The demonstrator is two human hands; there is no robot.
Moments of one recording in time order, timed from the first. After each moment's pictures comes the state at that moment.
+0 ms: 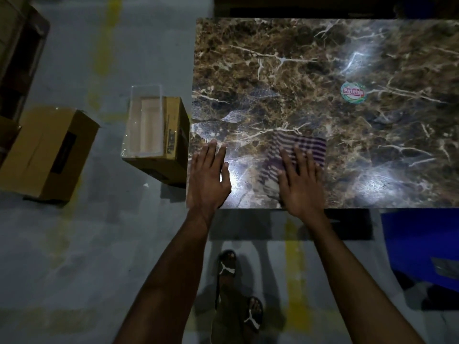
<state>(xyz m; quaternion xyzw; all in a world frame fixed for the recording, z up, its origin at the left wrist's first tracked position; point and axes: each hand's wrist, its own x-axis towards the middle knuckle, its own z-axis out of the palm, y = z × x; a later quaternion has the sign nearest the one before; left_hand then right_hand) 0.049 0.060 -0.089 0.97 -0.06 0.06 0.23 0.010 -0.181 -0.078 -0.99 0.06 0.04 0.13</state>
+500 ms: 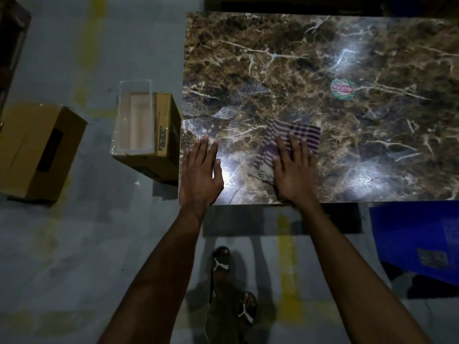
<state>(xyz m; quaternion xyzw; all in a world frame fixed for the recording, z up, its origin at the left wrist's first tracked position) 0.050 0.061 -0.088 0.97 -0.05 0.05 0.23 0.031 -0.185 -0.078 -0.99 0.08 0.02 0.13</state>
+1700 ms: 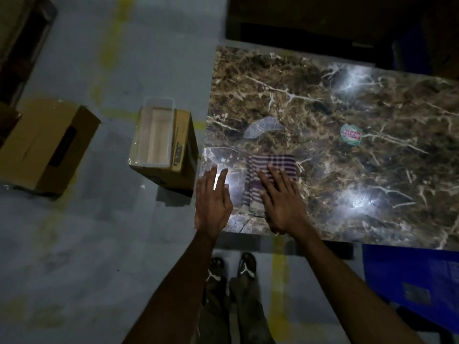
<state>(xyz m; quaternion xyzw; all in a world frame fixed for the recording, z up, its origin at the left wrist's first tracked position) 0.054 0.062 -0.083 0.96 0.01 0.07 0.28 0.054 -0.151 -0.043 -0.98 -0.08 0.12 0.13</state>
